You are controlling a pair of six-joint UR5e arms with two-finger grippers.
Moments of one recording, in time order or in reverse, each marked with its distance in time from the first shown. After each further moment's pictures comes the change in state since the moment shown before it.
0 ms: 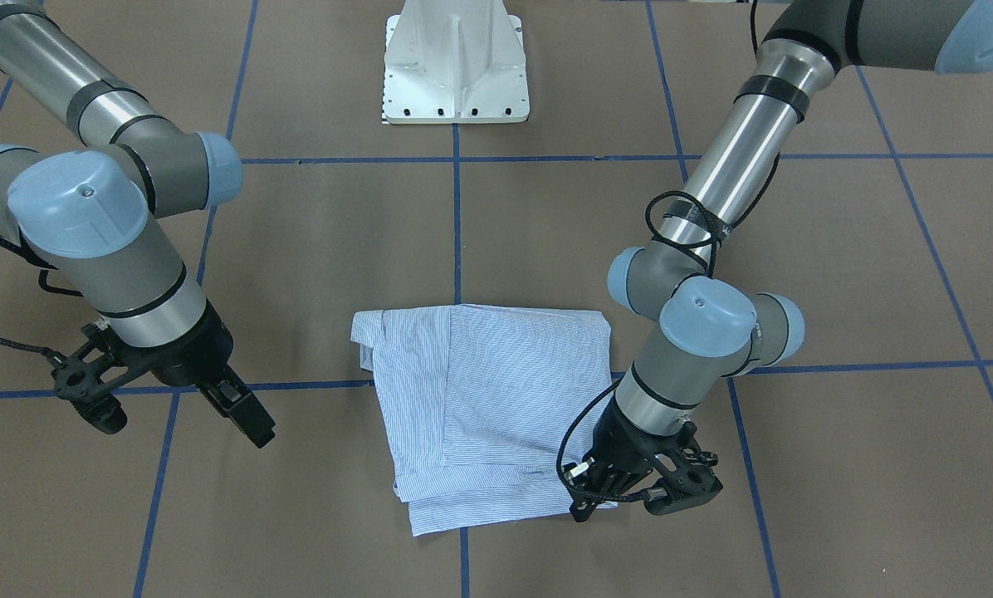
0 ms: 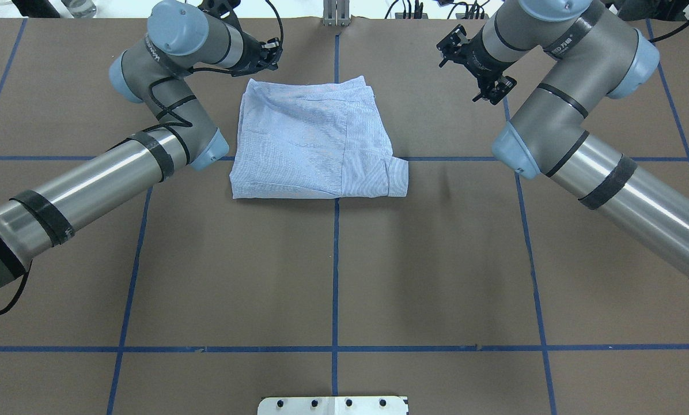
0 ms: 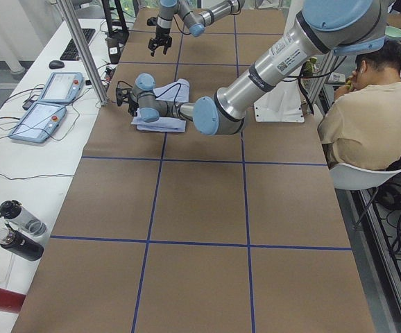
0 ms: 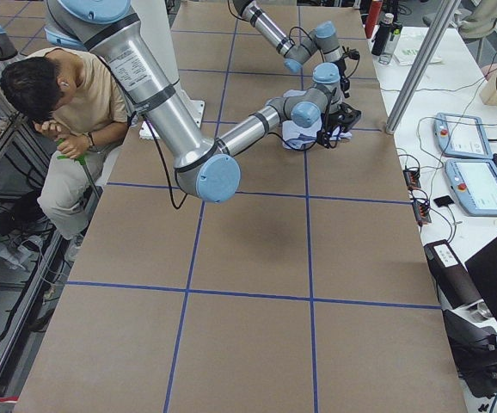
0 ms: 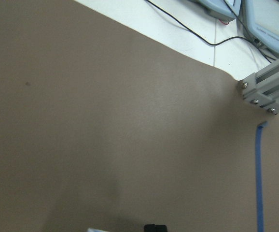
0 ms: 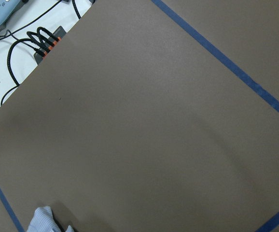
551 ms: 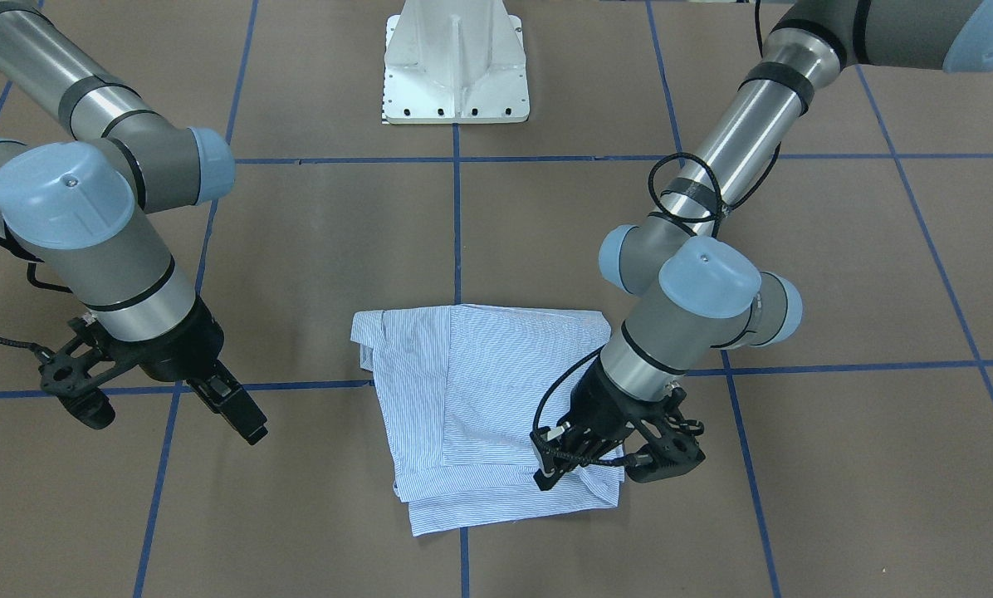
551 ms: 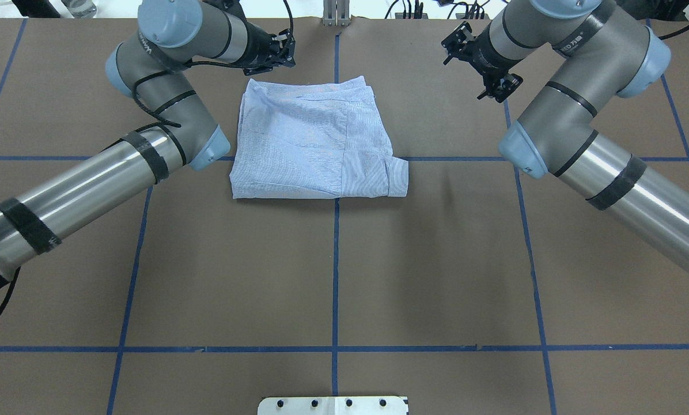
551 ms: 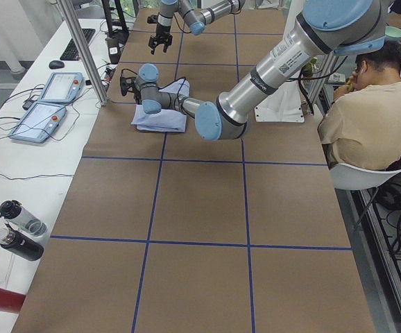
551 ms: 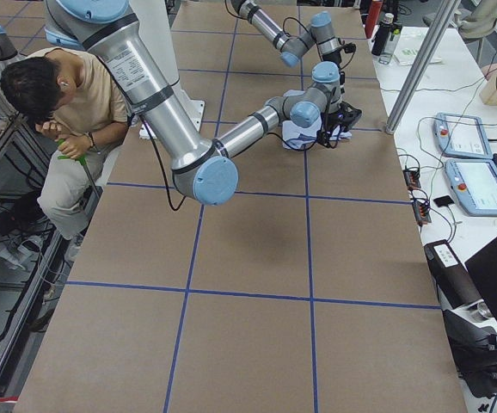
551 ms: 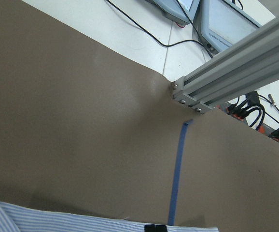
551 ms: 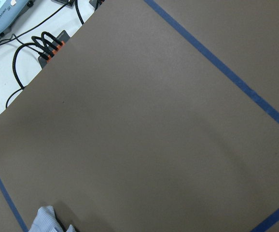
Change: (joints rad) left arm -0.002 0.126 -0.275 0.016 -0.107 -0.074; right arm 0.023 -0.032 0.046 -0.005 0.016 -0.024
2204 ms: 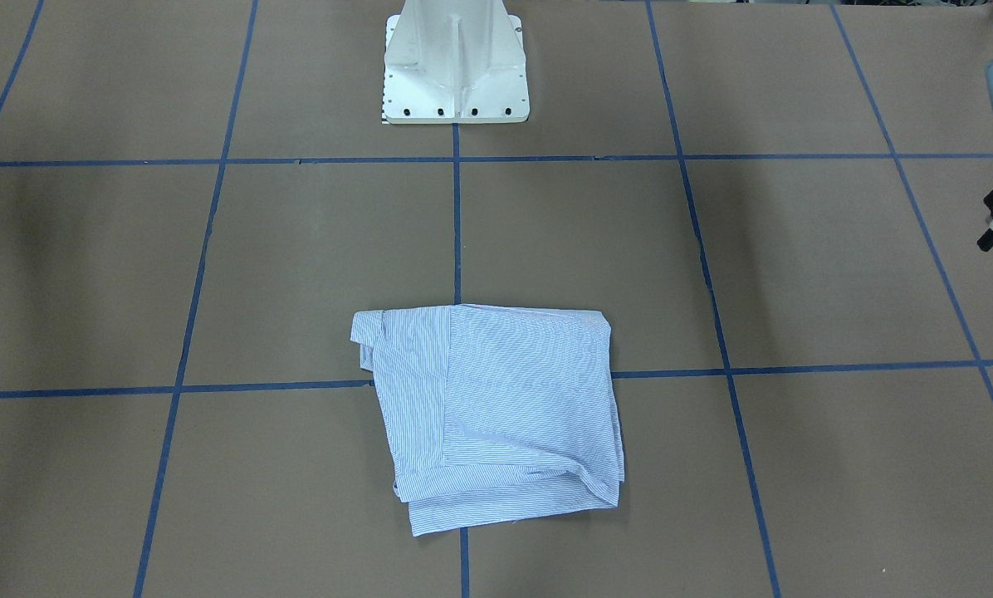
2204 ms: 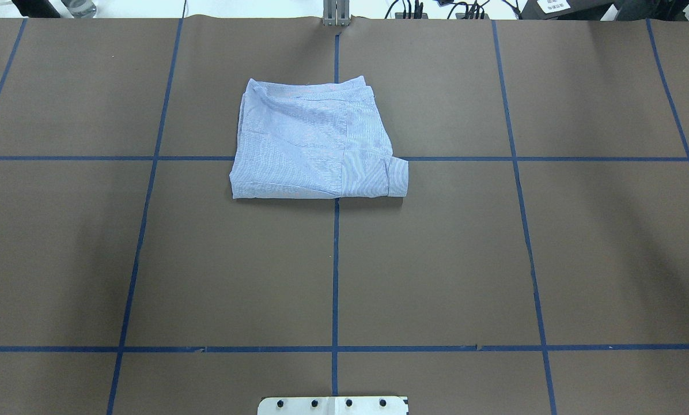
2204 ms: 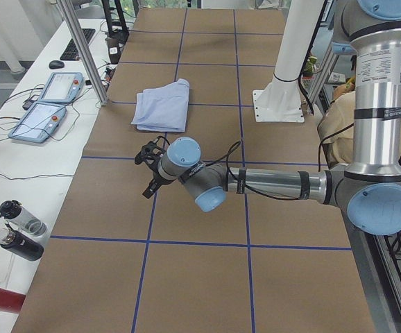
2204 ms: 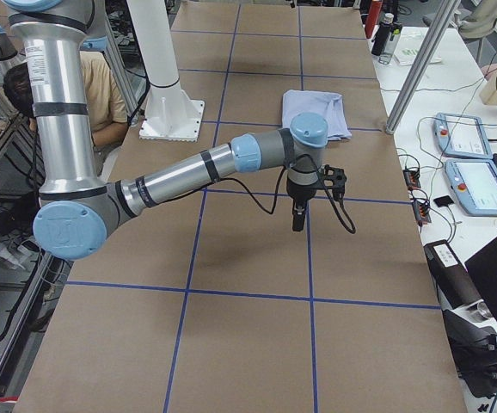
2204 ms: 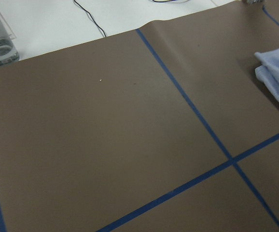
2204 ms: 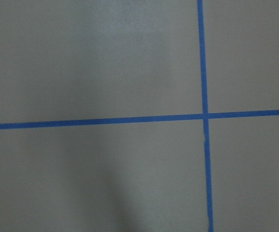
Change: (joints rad) left arm -0.577 0.941 -0.684 0.280 -0.363 1.359; right arm 0.505 -0.568 0.407 -0.526 0.279 -1.460
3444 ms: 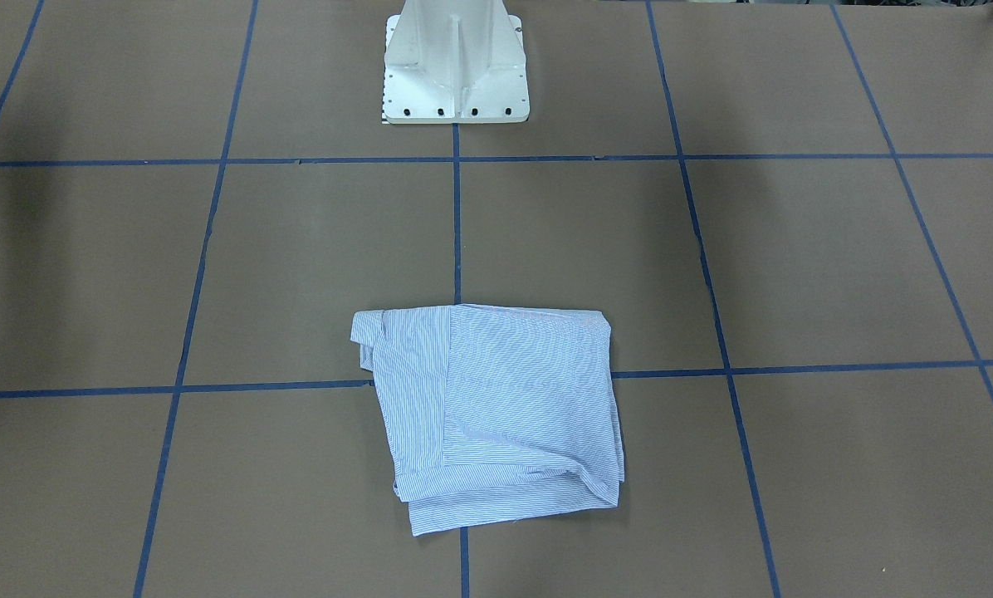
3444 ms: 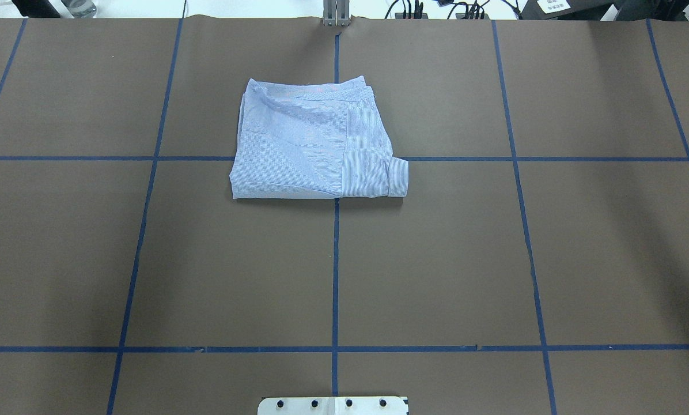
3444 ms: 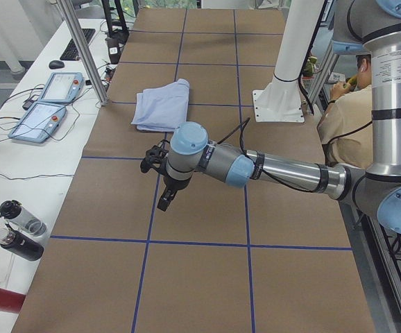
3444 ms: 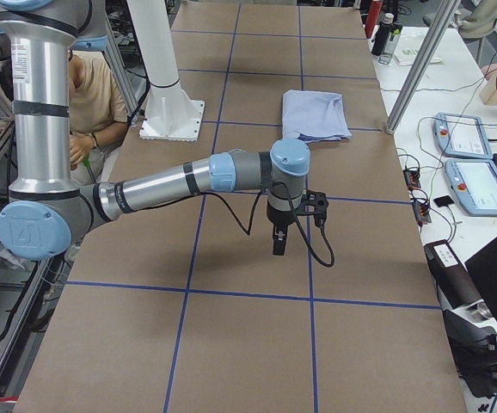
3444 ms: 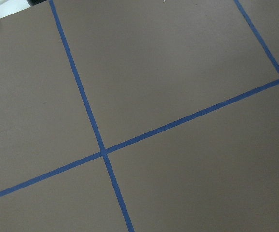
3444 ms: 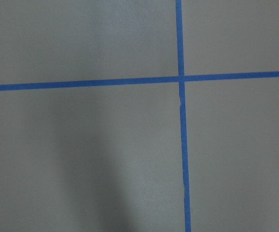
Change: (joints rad) left arm -0.122 0.067 -0.217 0.571 -0.027 0.242; right arm 0.036 -0.108 -0.003 -0.002 0.048 -0.080
